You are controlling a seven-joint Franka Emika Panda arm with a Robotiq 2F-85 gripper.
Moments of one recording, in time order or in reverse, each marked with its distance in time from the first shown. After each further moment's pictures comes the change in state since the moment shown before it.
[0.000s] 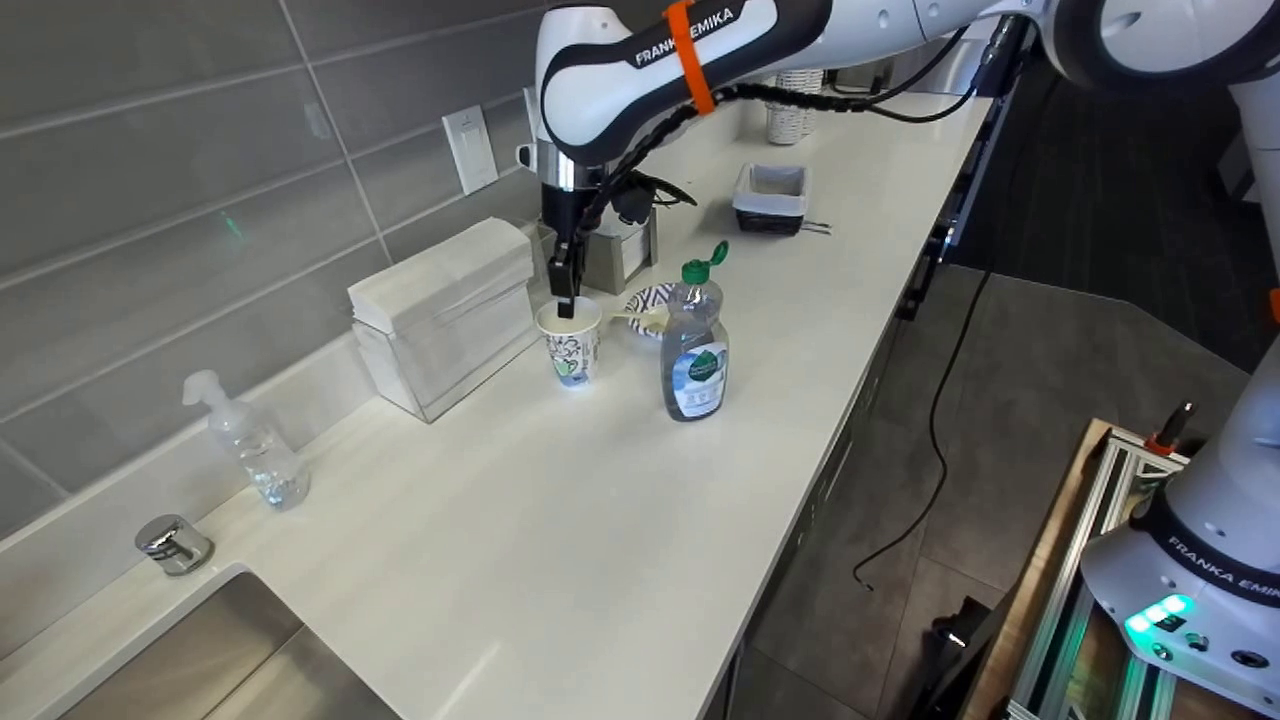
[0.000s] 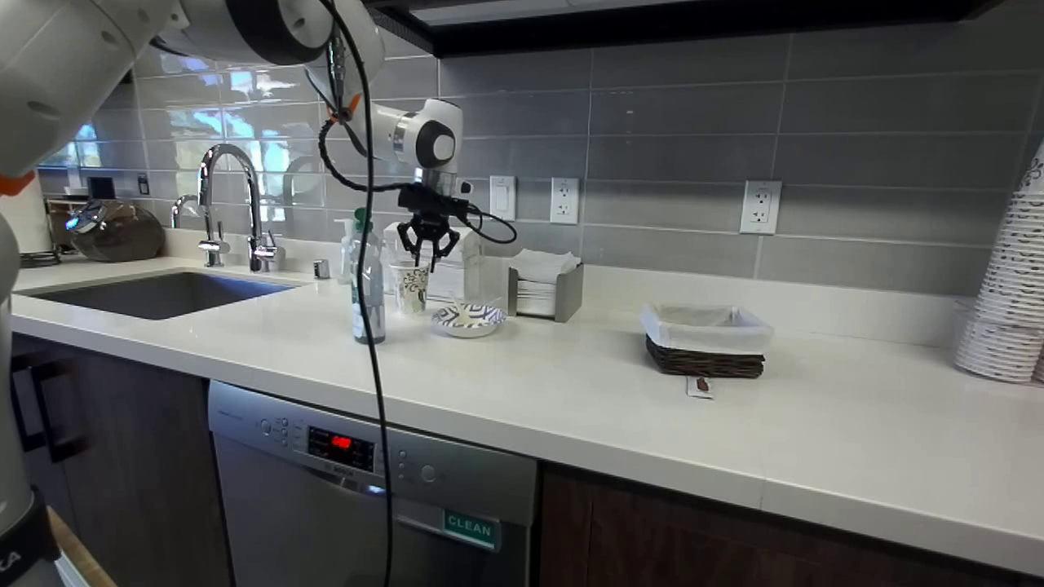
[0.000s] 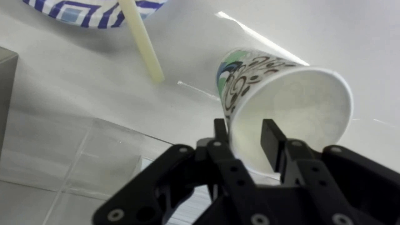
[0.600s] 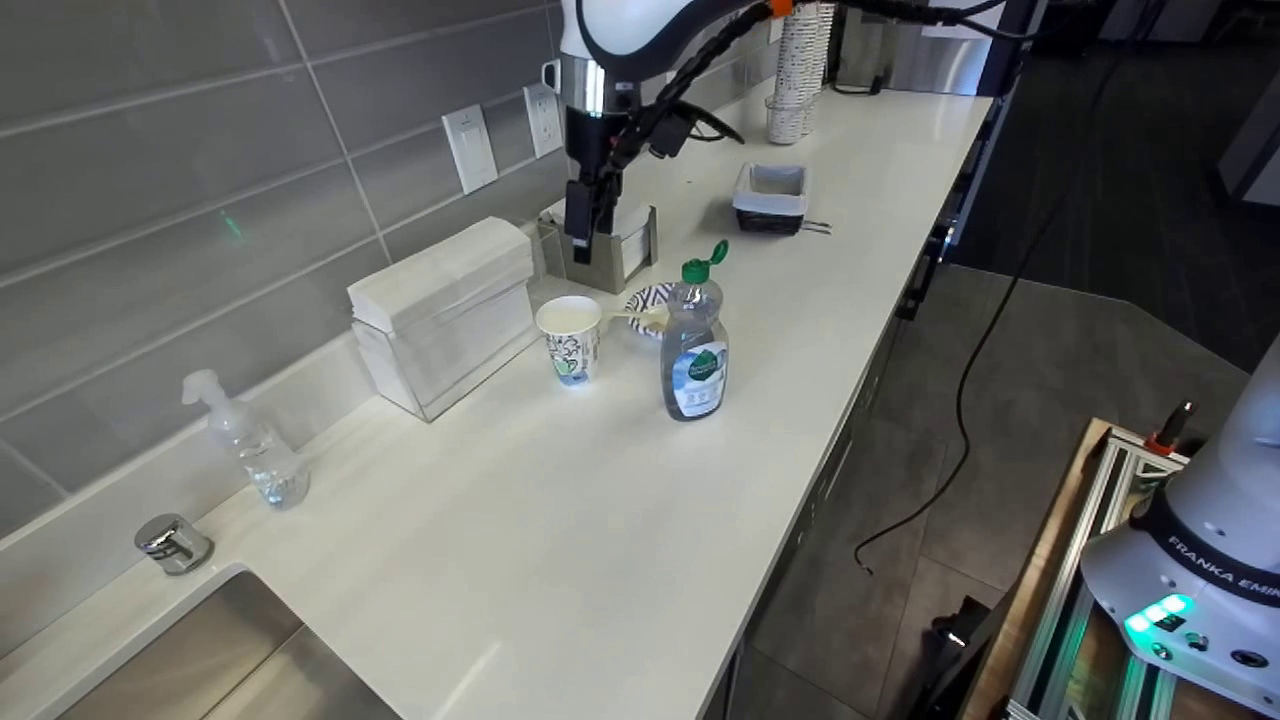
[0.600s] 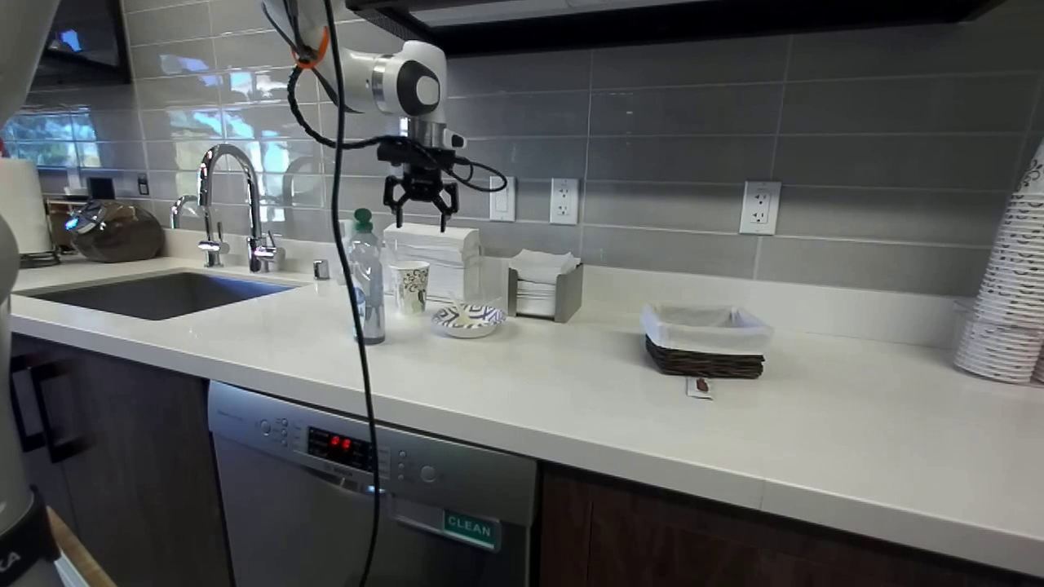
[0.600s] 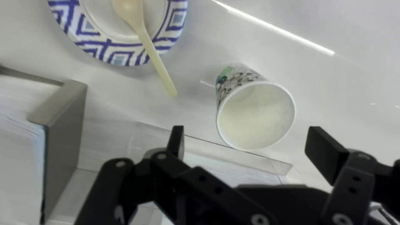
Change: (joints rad) arm 0.000 -0.254 -0.026 -0.176 -0.037 -0.030 0.151
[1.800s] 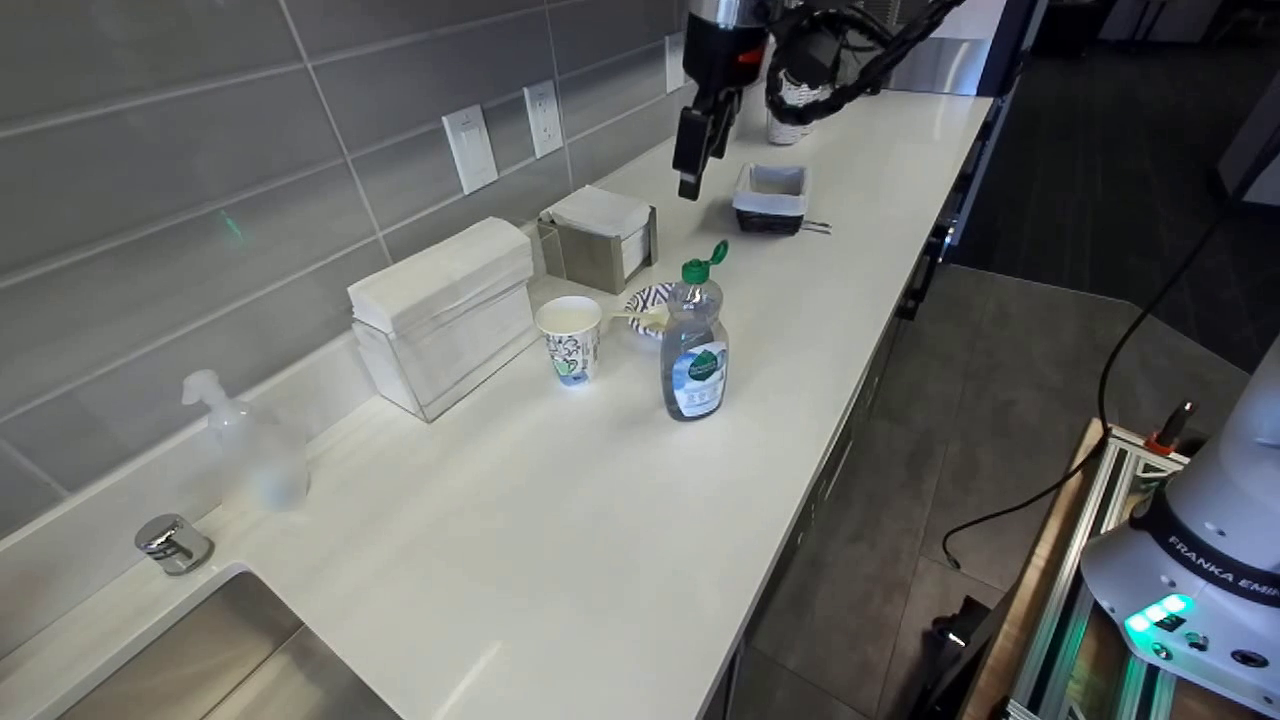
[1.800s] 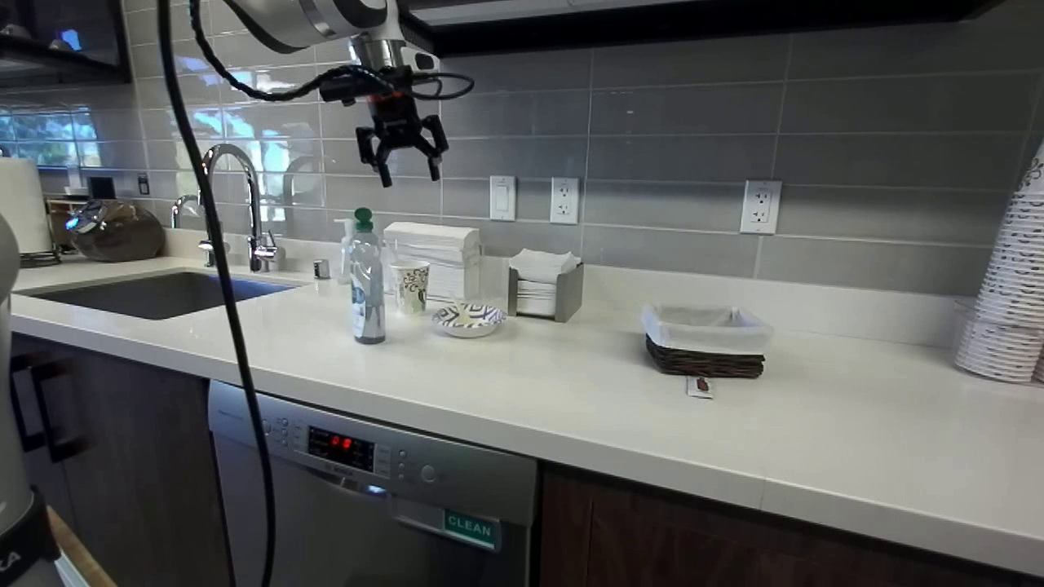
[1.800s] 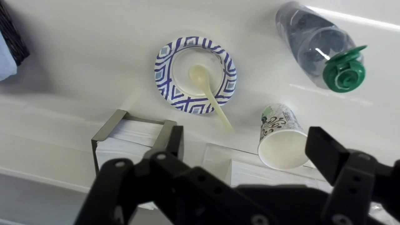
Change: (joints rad) arm 0.002 -0.504 -0.040 -0.444 -0.178 0.048 0.219
